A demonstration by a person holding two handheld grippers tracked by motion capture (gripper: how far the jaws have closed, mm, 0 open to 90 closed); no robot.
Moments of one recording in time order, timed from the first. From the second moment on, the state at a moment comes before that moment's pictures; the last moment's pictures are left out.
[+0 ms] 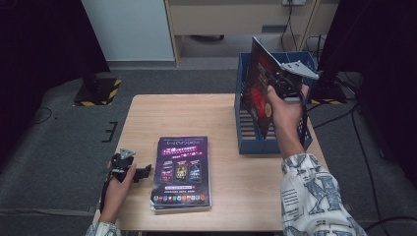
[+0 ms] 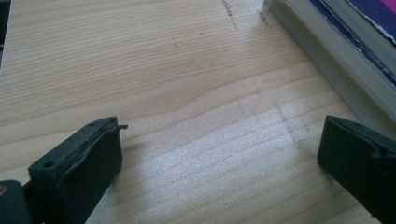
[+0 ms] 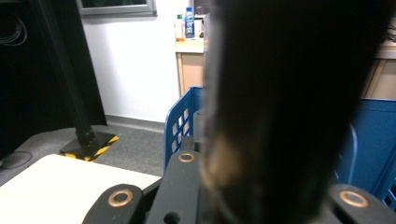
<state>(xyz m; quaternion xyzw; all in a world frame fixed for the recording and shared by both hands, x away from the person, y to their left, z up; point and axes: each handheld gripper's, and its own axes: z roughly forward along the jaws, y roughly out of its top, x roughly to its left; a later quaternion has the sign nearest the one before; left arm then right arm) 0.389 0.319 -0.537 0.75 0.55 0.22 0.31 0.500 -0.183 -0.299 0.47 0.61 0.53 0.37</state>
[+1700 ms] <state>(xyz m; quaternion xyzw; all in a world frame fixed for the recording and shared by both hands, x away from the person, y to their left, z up) 0.391 0.317 -0.537 0.75 0.54 0.22 0.30 0.517 -0.131 -0.378 0.48 0.59 0.49 0.43</state>
